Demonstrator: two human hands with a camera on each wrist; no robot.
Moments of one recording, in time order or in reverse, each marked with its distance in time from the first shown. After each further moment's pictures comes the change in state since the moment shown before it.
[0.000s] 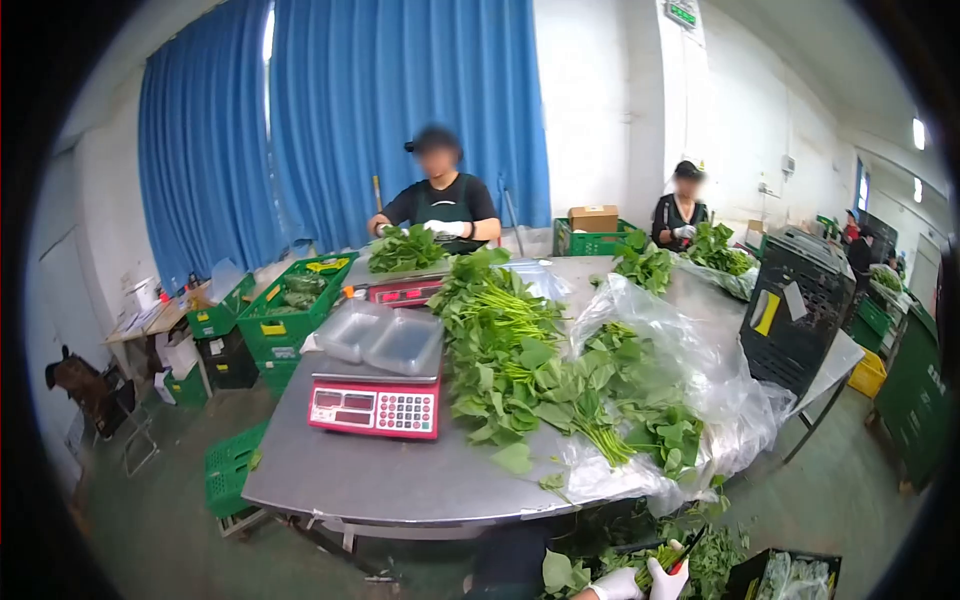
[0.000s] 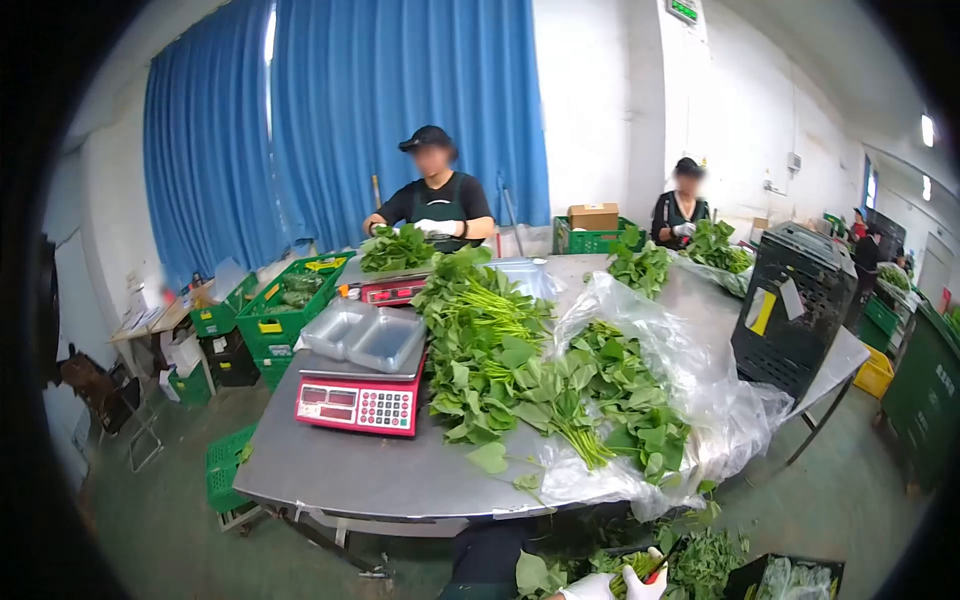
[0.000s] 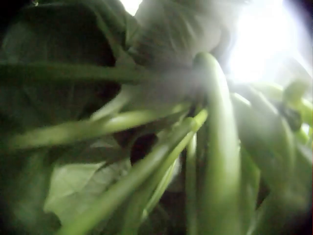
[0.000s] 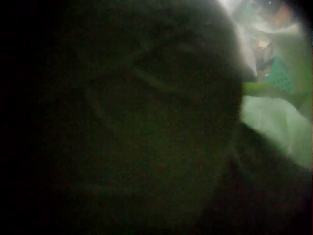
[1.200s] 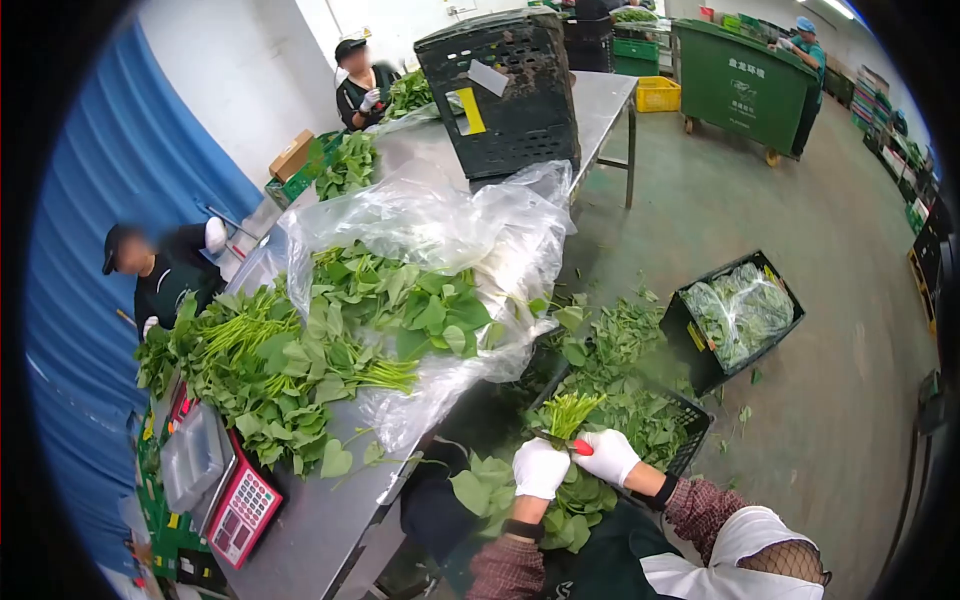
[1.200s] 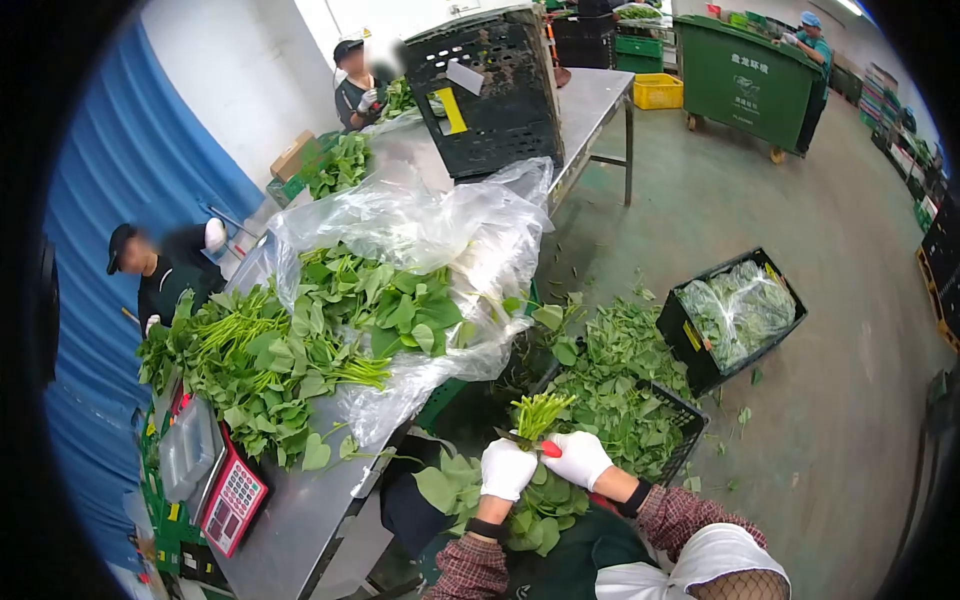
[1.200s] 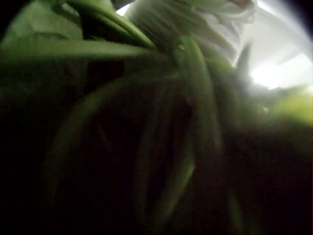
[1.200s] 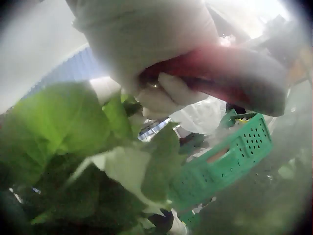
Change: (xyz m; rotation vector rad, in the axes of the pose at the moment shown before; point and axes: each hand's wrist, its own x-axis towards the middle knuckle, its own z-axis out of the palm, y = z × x) left_hand 0.021 0.132 -0.016 0.764 0.063 -0.213; right_hand 0.004 0.048 -0.069 -0.784 -0.267 0.033
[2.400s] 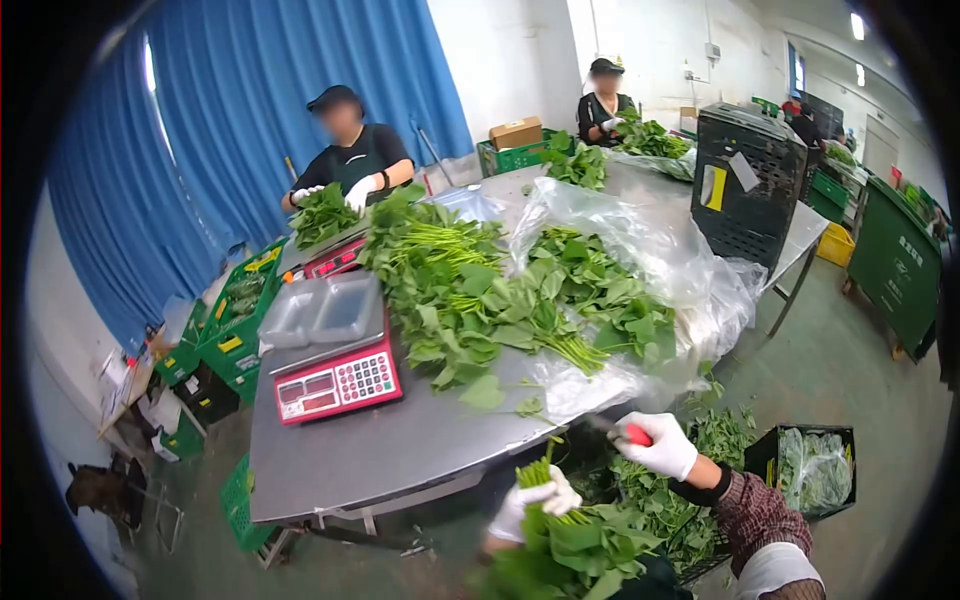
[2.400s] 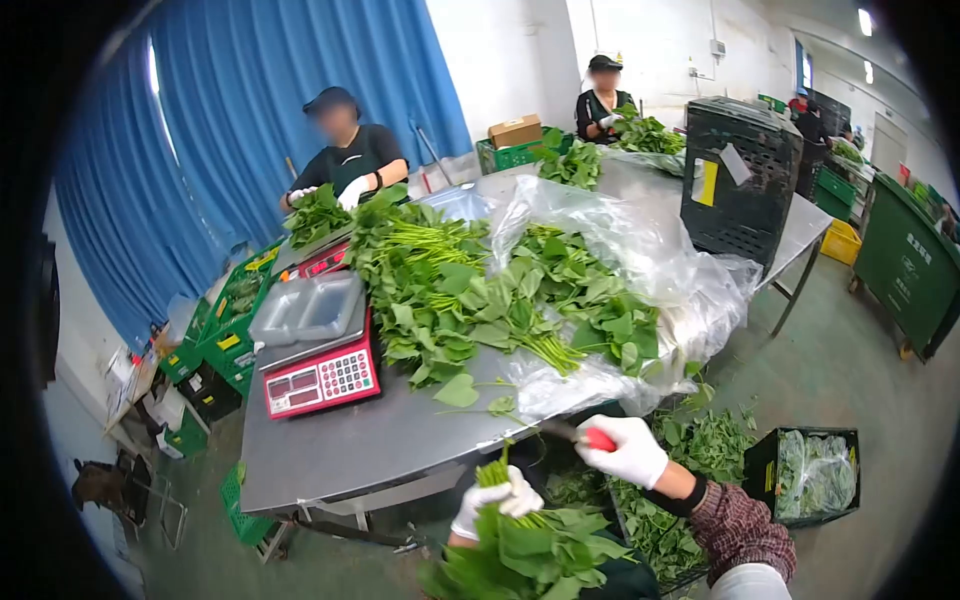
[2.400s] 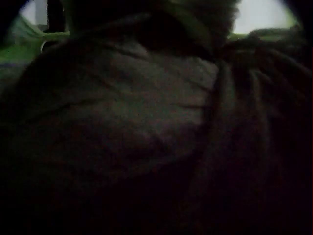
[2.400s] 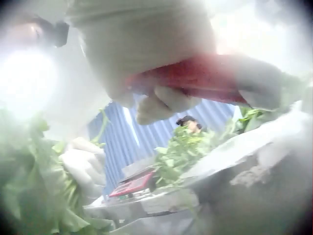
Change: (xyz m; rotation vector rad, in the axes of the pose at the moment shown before) left_hand -0.116 -0.097 -0.137 -2.051 -0.176 0.231; right_hand 0.064 -0.175 -0.039 0.268 -0.288 -0.672
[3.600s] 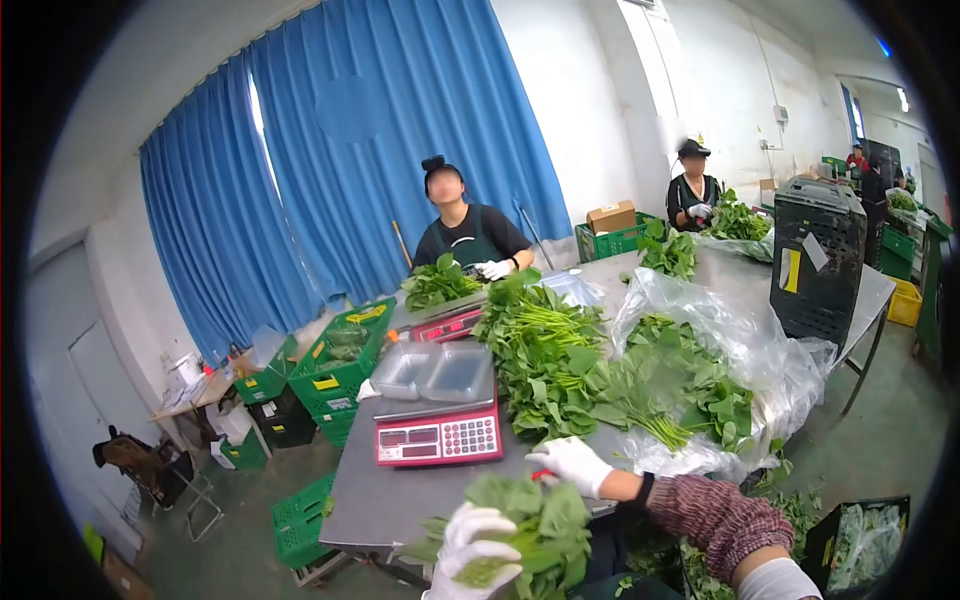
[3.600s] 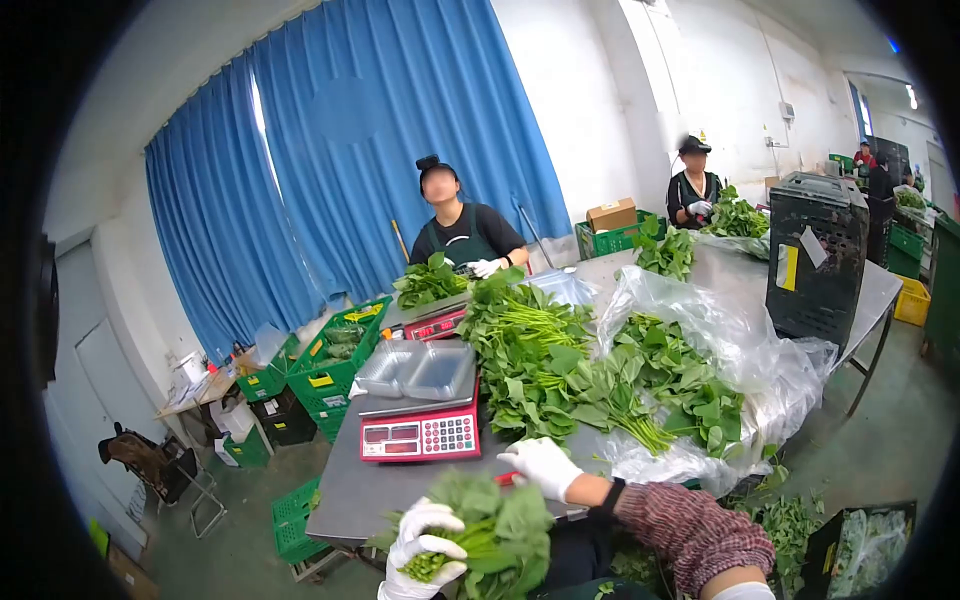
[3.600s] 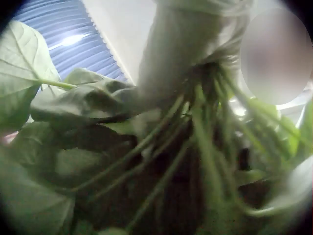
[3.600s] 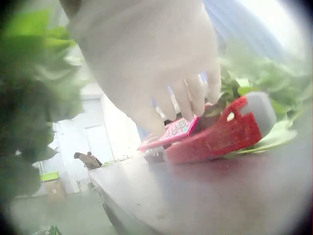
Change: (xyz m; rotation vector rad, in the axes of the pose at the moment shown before) left_hand -0.120 0.133 0.132 1.917 0.301 0.840; right_hand 0.177 -0.048 0.161 -0.456 -0.082 -0.837
